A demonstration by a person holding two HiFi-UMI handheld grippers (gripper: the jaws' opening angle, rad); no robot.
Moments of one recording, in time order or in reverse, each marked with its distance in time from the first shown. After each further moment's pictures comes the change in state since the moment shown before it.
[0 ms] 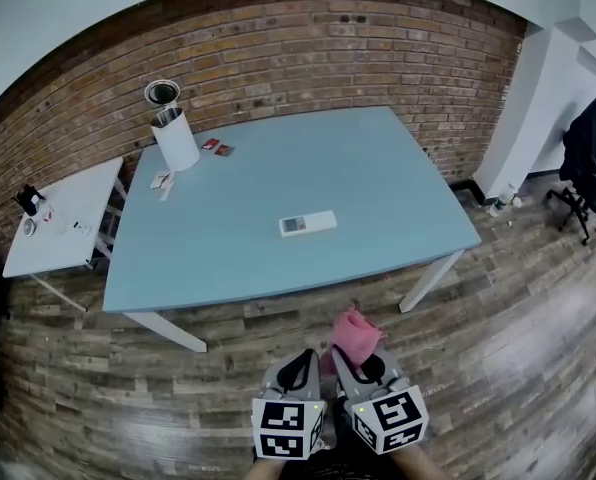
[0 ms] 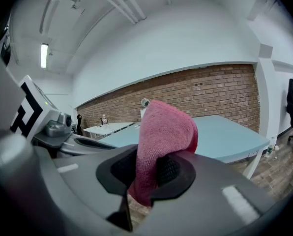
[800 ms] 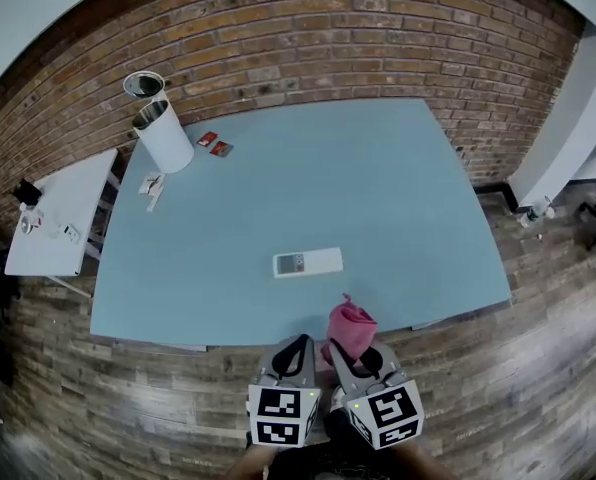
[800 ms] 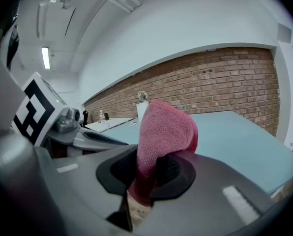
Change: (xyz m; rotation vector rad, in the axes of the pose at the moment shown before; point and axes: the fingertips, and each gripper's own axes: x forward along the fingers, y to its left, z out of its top) left arm 0.173 0.067 0.063 0.013 0.070 0.117; right arm 0.145 -0.120 0.026 -0.016 0.078 0.135
